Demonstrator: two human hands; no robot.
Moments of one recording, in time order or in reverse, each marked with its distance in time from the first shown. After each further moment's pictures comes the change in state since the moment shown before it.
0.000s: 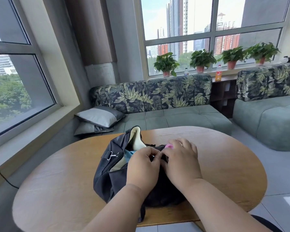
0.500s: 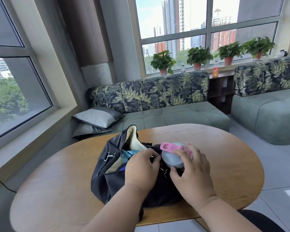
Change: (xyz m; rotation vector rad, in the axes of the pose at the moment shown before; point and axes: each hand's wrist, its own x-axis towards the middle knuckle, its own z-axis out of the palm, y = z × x) left_hand 0.001 -0.001 0.013 0.351 -0.007 0.079; right_hand -0.050 0.026 -0.005 0.315 0.143 0.172
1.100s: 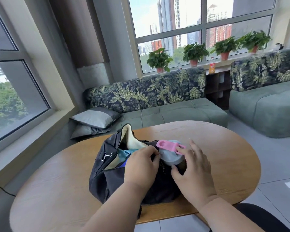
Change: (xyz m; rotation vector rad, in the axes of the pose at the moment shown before) left_hand -0.002 0.012 0.000 0.072 -0.018 0.113; right_hand -0.009 0.013 -0.007 0.047 -0.065 0.125
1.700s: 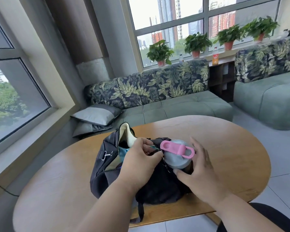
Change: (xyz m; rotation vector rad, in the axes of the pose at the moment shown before) left_hand 0.015 -0.004 -0.018 -0.440 -0.143 -0.250; right_hand 0.010 0.024 -0.003 0.359 -0.271 0.205
